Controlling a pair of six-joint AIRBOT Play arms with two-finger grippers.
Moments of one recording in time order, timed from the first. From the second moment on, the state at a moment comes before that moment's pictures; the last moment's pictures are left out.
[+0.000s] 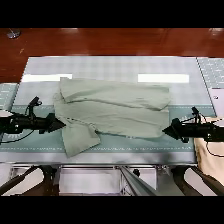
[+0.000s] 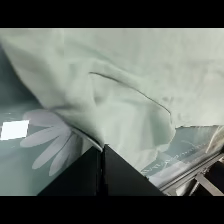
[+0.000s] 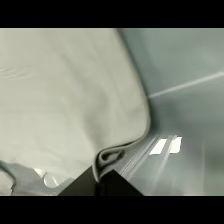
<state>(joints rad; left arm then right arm) 0.41 -1.16 0.52 0.76 -1.24 -1.07 -0.46 -1.04 0.39 -0.81 1.17 1.31</state>
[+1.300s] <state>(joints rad) 0.24 -1.79 1.48 0.65 -1.15 -1.34 -0.33 -1.60 1.22 -0.80 1.17 1.32</state>
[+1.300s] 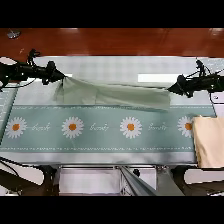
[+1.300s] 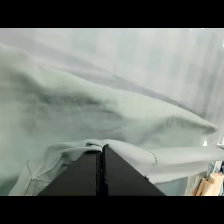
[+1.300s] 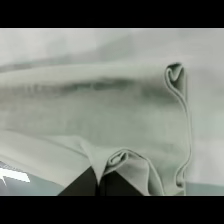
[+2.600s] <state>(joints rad) 0.17 -1.39 1.23 0.74 -1.16 -1.24 -0.28 -1.74 1.23 -0.86 1.21 1.42</state>
